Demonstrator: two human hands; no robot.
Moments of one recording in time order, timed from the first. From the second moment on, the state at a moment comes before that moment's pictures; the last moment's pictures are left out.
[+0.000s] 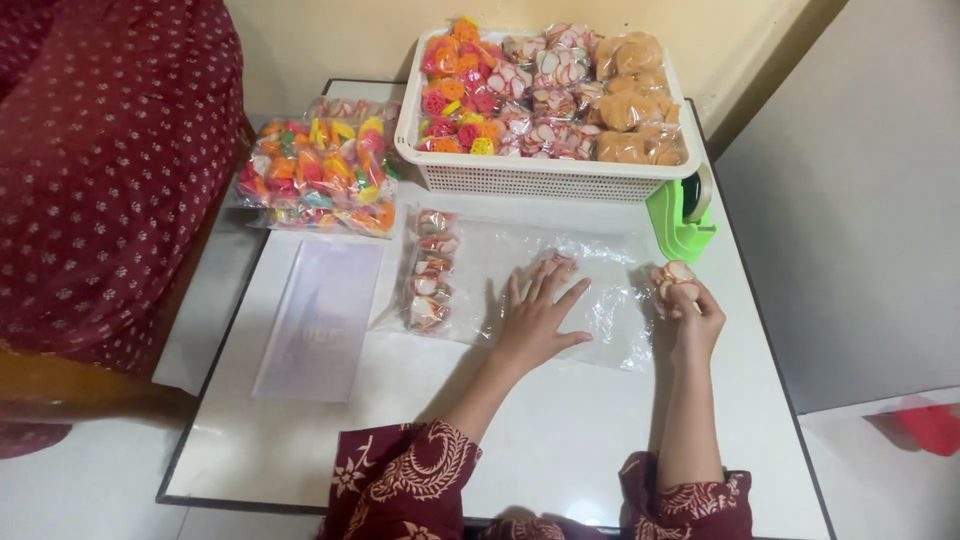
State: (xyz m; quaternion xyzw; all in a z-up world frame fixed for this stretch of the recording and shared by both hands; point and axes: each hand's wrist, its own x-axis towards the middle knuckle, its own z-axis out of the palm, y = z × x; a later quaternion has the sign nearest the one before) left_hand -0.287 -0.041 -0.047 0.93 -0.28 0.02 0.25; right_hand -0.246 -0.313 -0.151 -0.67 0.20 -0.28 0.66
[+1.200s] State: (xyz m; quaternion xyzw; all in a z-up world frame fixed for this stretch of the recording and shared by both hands) left_hand -0.268 -0.023 -0.050 0.93 -0.22 0.02 0.30; right_hand -0.266 -0.257 -0.094 -0.77 0.05 -0.10 0.63
